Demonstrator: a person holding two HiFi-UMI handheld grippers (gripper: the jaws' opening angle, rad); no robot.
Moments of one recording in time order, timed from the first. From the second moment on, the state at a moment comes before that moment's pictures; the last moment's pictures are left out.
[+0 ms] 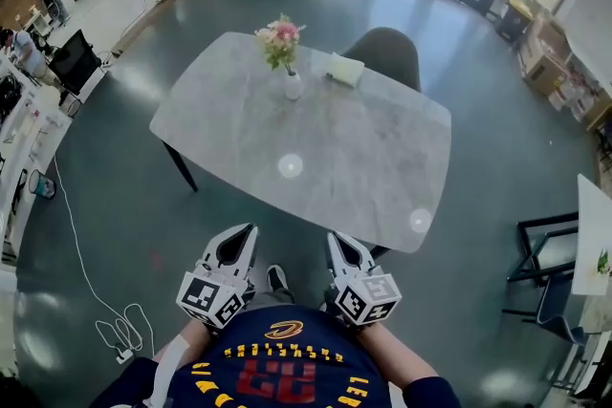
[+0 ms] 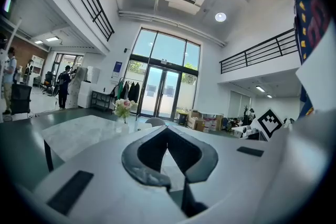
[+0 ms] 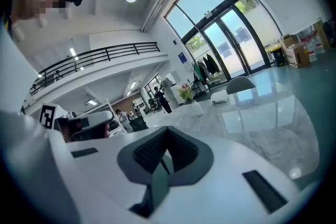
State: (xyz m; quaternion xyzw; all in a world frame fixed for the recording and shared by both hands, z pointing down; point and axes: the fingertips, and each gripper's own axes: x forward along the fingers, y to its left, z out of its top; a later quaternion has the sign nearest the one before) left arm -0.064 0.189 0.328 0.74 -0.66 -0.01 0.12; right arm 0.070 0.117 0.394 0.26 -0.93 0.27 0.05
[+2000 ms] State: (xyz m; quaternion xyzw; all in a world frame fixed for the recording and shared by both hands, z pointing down) left arm -0.196 0.009 0.336 0.72 -0.68 0.01 0.12; right arm -0.058 -0.062 0.397 0.26 -0.92 0.28 0.04
